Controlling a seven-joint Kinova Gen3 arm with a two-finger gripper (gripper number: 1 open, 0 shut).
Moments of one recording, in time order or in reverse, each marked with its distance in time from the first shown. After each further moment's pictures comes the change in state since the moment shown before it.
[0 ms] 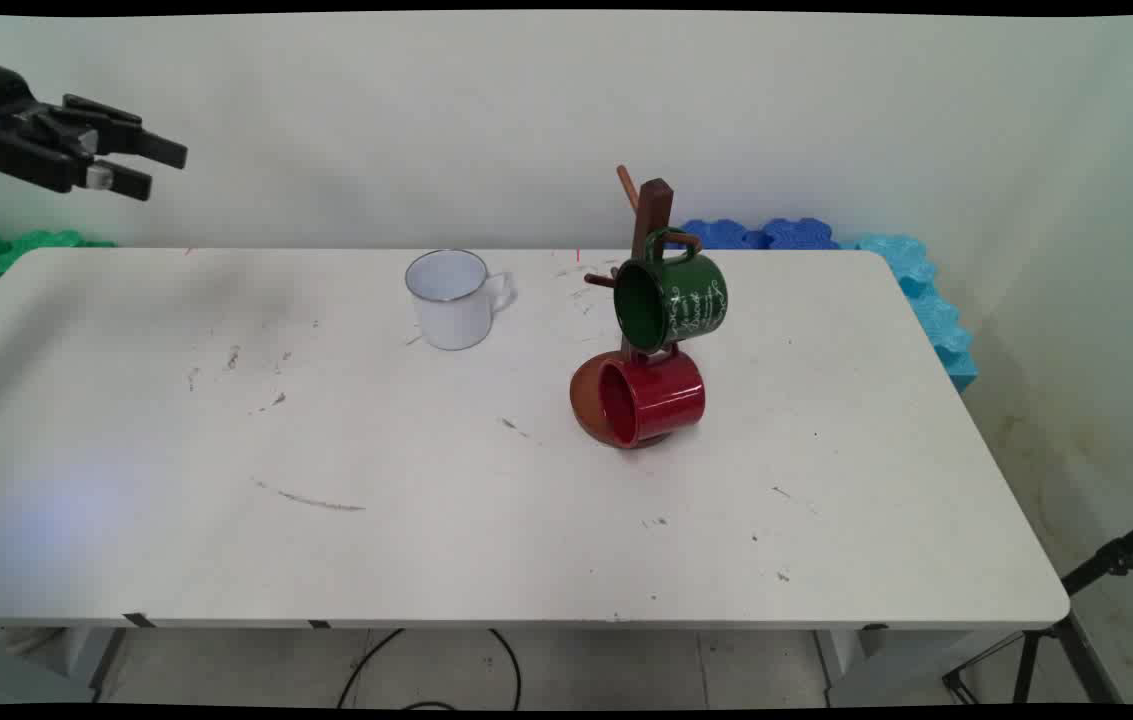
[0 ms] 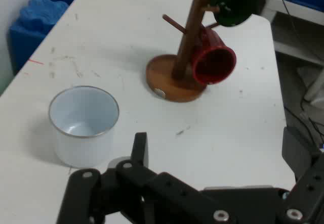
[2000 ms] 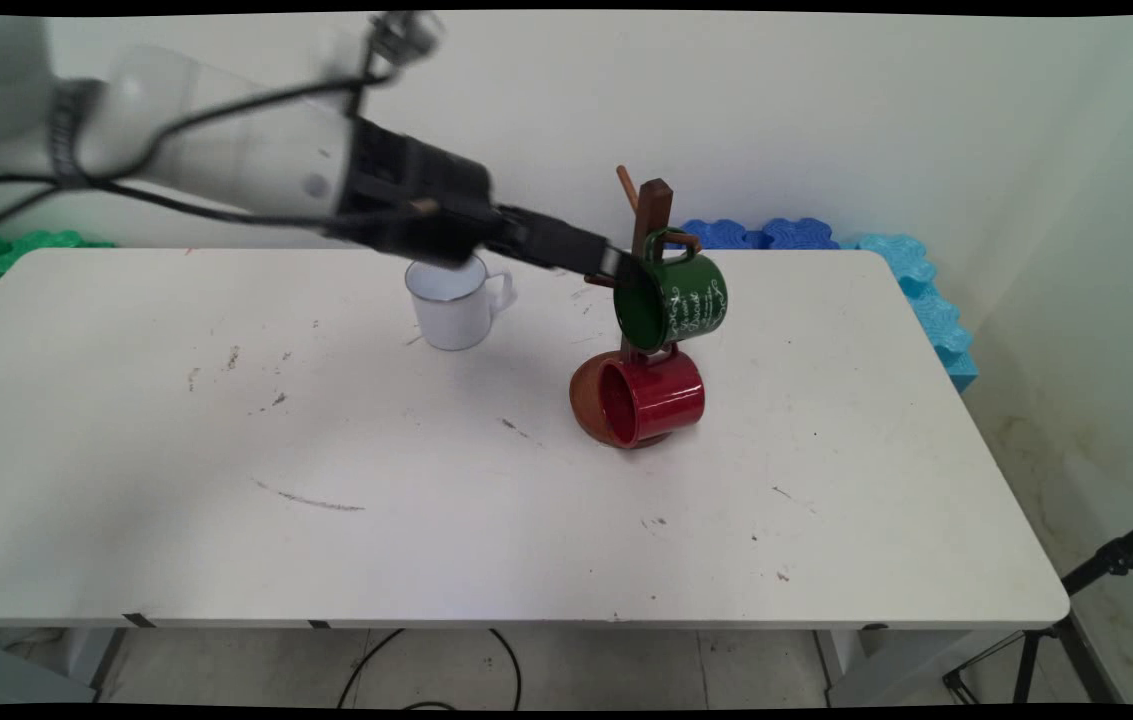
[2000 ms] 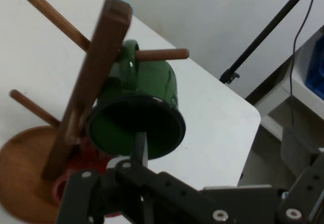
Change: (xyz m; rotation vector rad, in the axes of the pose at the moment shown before) arm 0.119 0.208 0.345 0.187 0.015 -0.354
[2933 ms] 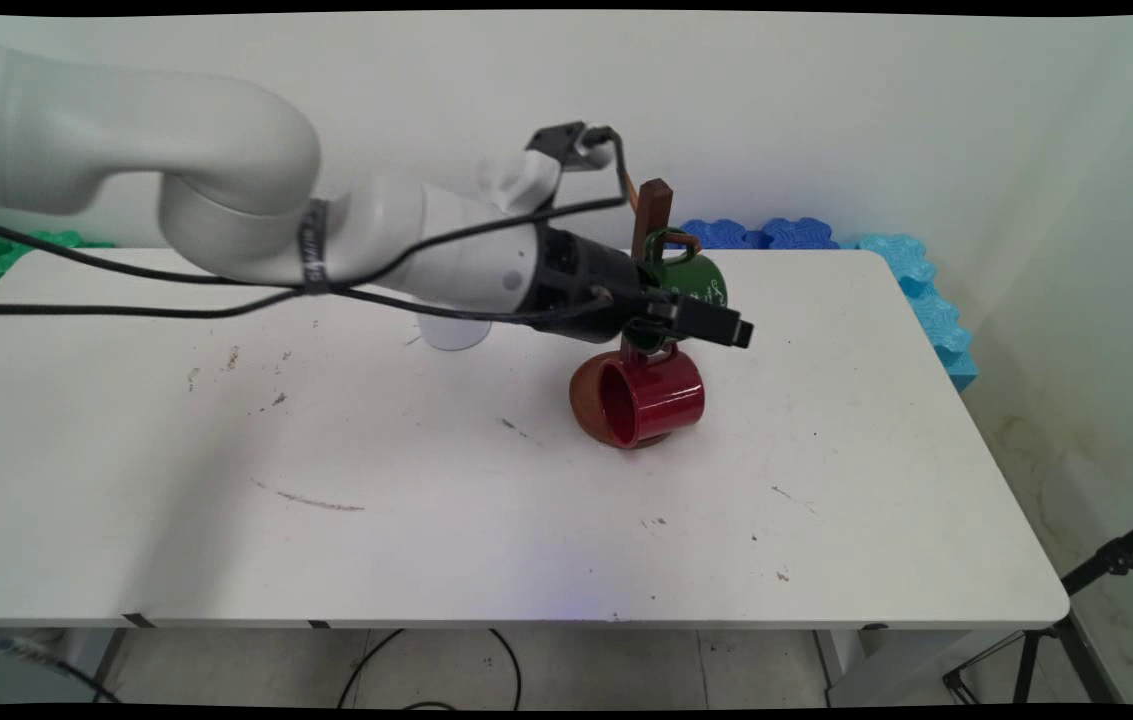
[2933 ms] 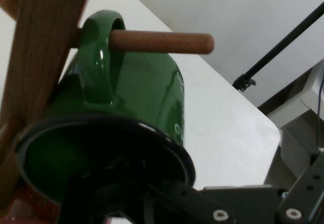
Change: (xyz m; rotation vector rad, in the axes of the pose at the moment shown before) arm -0.021 0.014 0.121 0.039 -0.008 -0.072
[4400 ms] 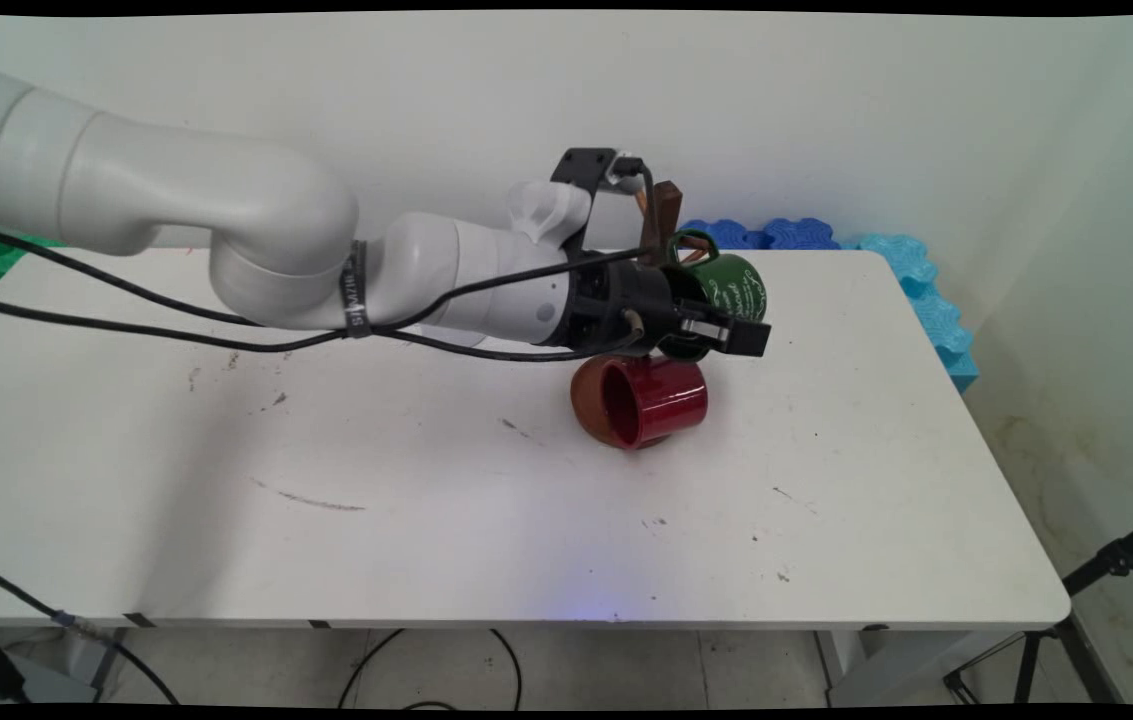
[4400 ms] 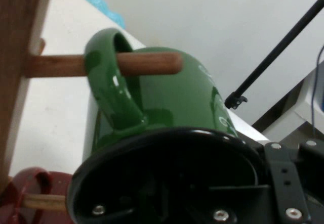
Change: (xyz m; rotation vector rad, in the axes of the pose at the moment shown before) arm -0.016 0.008 0.023 -0.035 0.075 0.083
